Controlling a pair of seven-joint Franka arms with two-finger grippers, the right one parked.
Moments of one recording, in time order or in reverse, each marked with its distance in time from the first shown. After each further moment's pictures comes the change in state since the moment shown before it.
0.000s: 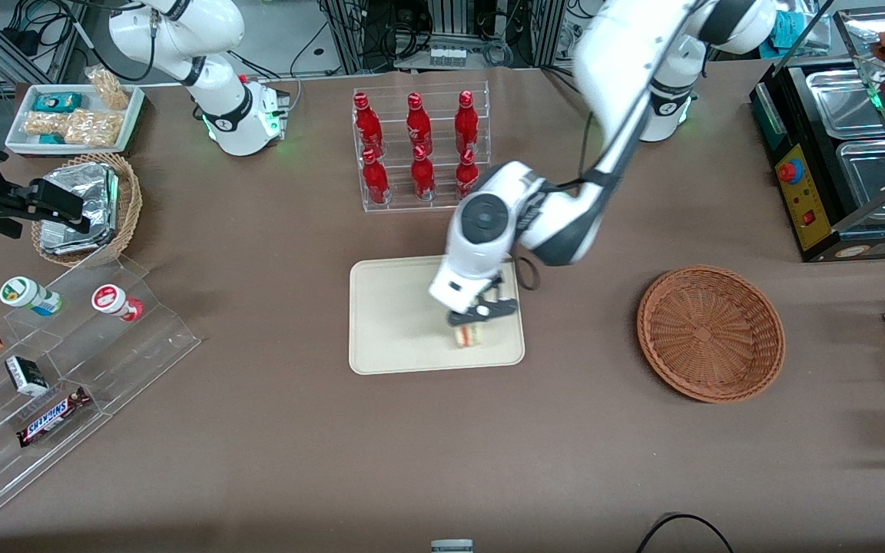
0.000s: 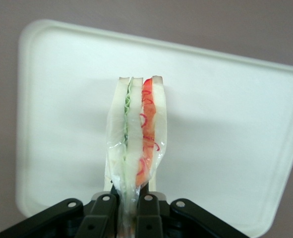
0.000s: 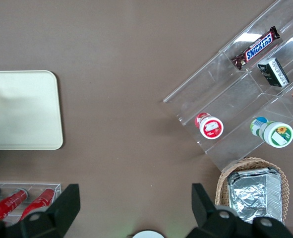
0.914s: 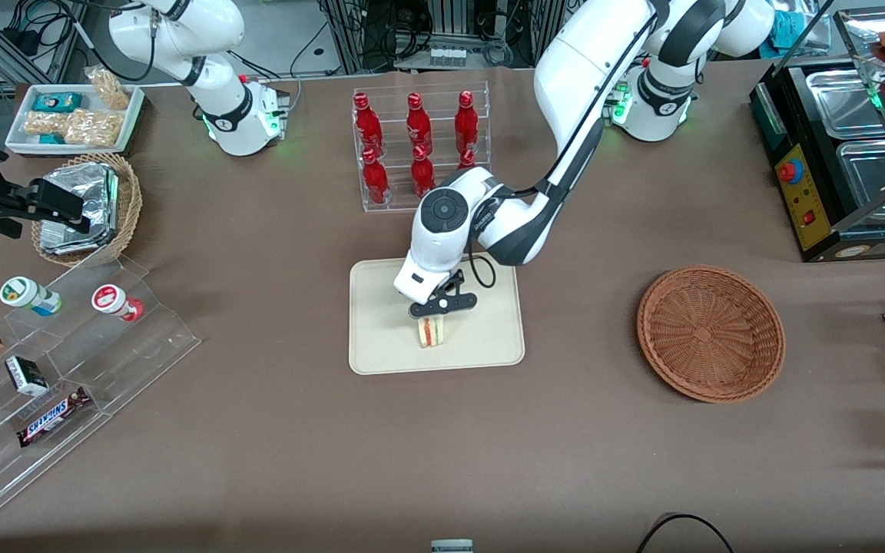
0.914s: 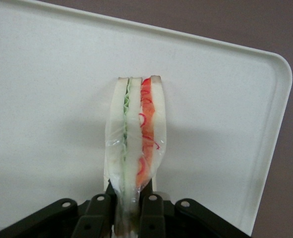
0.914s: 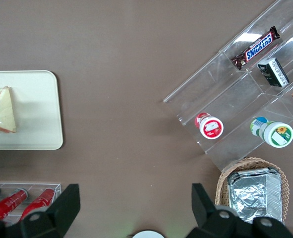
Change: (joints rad) arm -0.052 0.083 0.009 0.034 0.004 0.125 -0.039
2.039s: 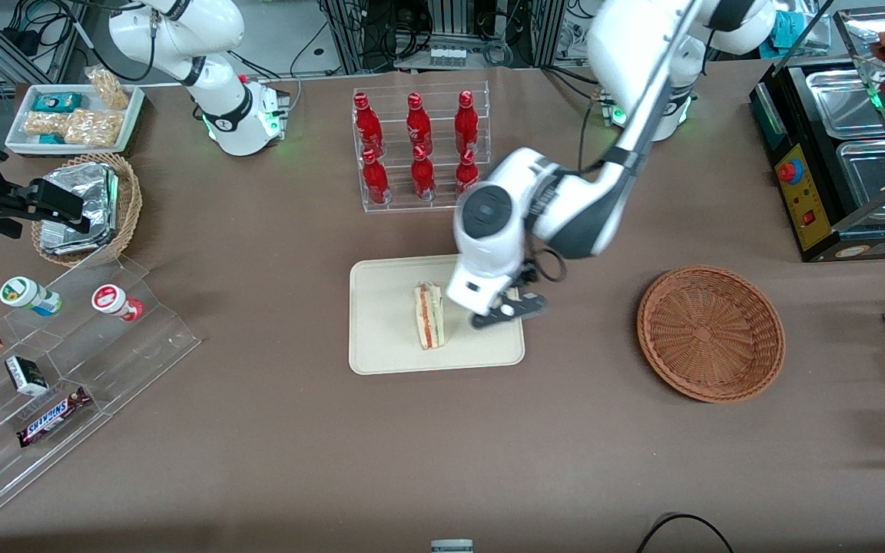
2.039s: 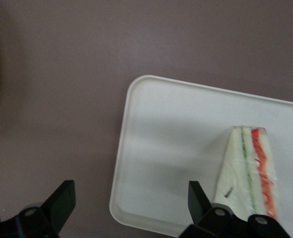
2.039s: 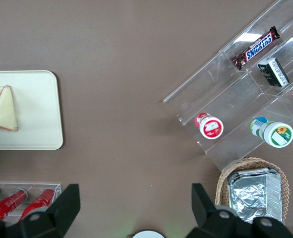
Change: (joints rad) arm 0.135 -0.211 0.068 -0.047 0.105 -0.381 0.113
